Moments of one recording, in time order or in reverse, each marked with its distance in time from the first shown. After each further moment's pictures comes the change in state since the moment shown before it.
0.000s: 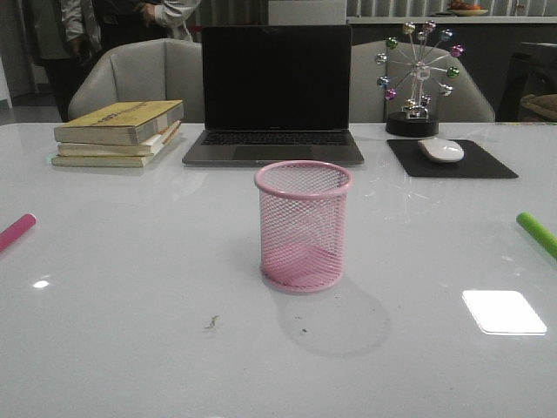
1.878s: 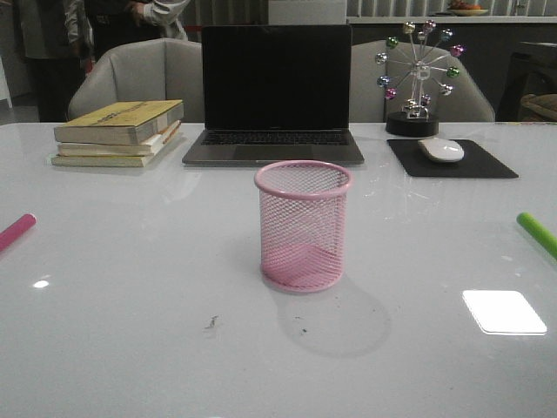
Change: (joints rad) left arm 0.000 0.404 -0.646 -0.002 0.470 0.000; right arm 0.000 0.409 -0.653 0.000 0.557 0.000
